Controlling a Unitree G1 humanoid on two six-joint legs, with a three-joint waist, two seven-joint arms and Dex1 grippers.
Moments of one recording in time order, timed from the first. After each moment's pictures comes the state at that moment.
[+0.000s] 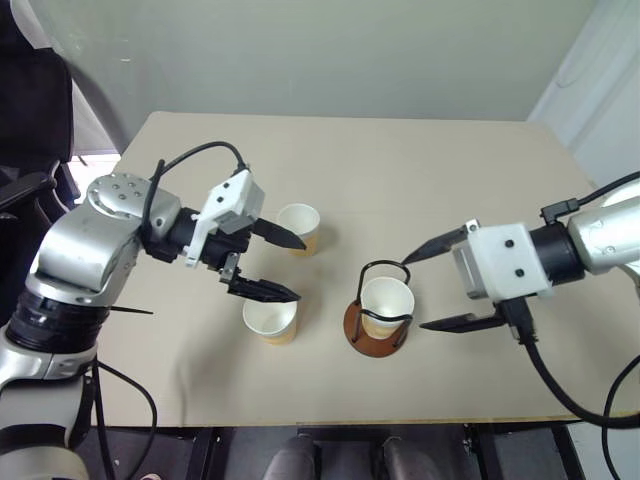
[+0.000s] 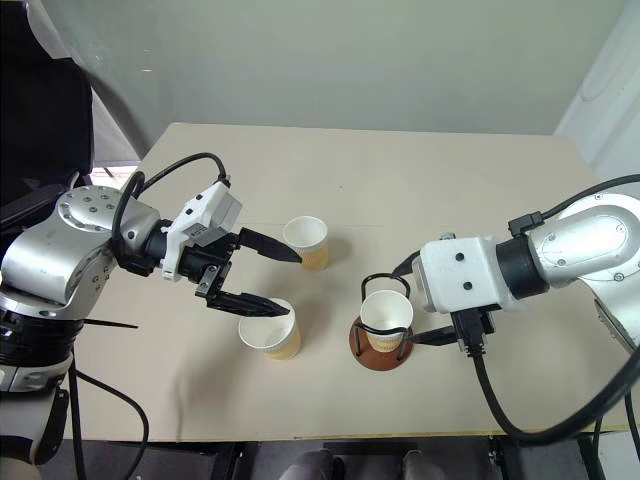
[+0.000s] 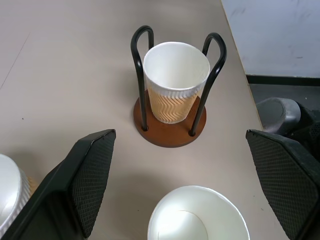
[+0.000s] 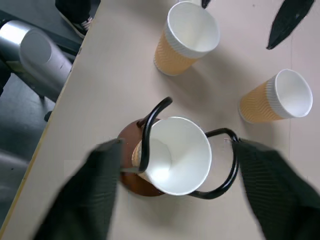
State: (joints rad) left arm -0.80 0.96 -0.14 -0.15 -0.50 0.68 -1.47; right arm -0.78 -1.13 0.14 -0.67 0.45 0.67 1.29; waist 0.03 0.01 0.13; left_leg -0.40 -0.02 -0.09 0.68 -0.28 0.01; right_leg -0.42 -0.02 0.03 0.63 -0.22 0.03
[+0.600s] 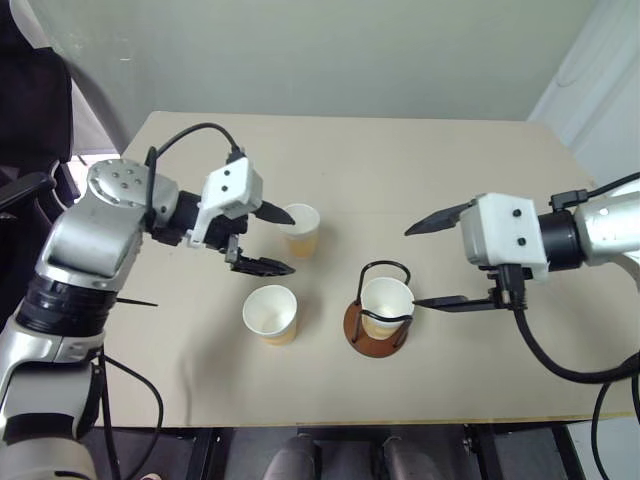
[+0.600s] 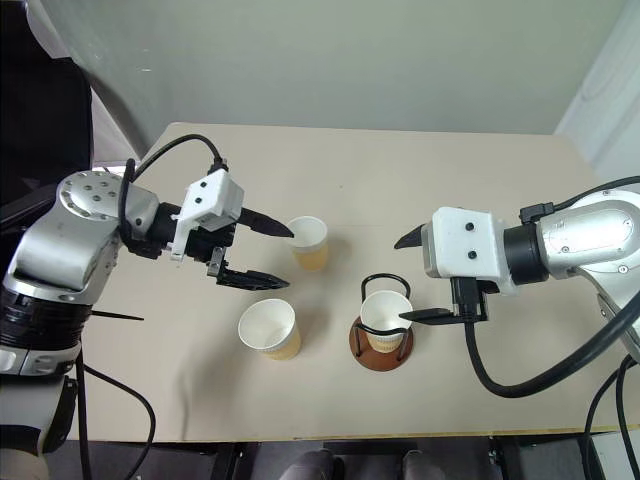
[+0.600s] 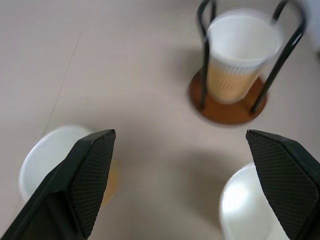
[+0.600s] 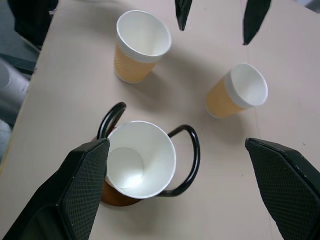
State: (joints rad) left arm -0.86 0.93 -0.20 0.03 -0.28 0.46 -1.41; right arm -0.76 -1.09 0.09 -0.64 0.49 0.73 1.19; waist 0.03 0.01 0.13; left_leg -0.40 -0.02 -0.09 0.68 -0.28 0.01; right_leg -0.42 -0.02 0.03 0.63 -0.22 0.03
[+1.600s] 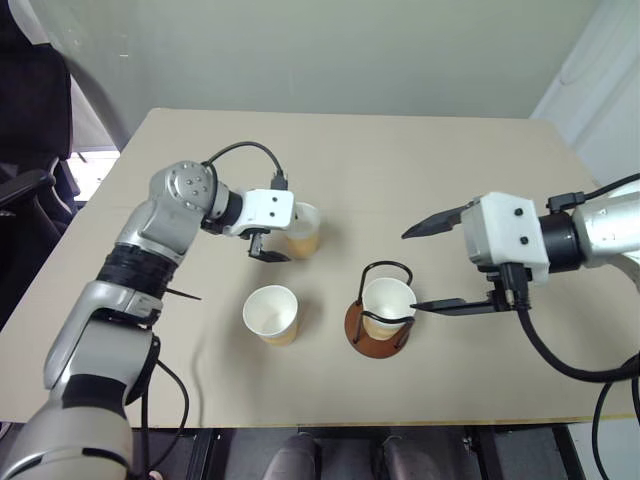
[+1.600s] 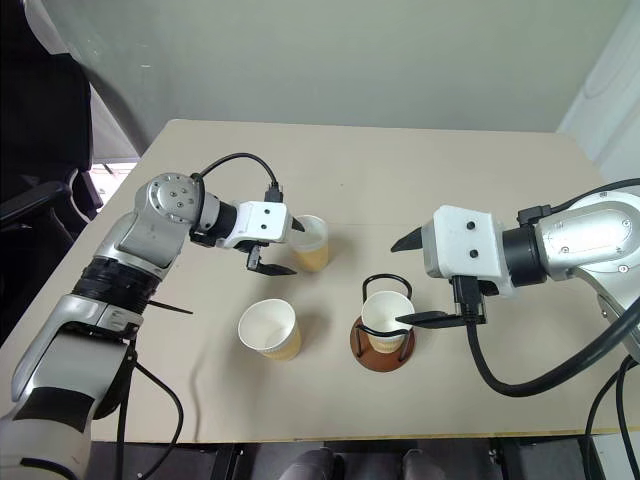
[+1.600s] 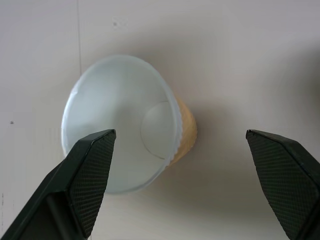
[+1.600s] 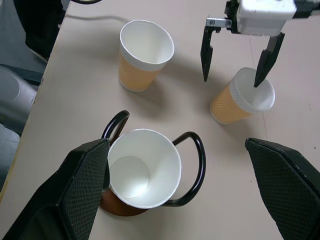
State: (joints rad) left arm -1.06 0.72 -0.37 0.55 0.19 -0.10 -1.33; right arm -0.76 -1.09 0.09 -0.63 0.55 0.73 1.18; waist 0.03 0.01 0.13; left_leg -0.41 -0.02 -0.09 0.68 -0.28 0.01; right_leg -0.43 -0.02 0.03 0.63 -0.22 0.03
